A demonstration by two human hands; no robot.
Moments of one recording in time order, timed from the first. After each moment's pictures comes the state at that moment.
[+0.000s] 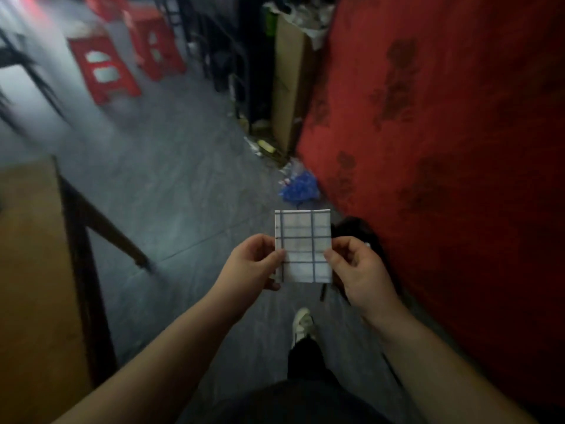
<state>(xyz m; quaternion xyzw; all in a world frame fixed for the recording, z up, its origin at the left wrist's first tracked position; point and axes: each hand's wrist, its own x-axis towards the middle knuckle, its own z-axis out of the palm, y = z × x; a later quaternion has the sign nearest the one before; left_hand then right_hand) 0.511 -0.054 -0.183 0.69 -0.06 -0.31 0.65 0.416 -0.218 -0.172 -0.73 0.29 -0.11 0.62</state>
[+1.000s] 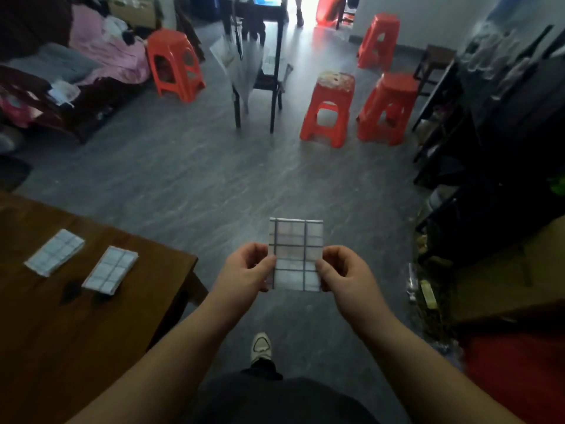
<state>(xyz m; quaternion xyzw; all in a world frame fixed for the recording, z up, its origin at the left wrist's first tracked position) 1.130 0.095 -0.194 0.70 0.23 0.00 0.68 1.188 -0.087 -0.185 -0.77 -0.04 0.20 0.61</state>
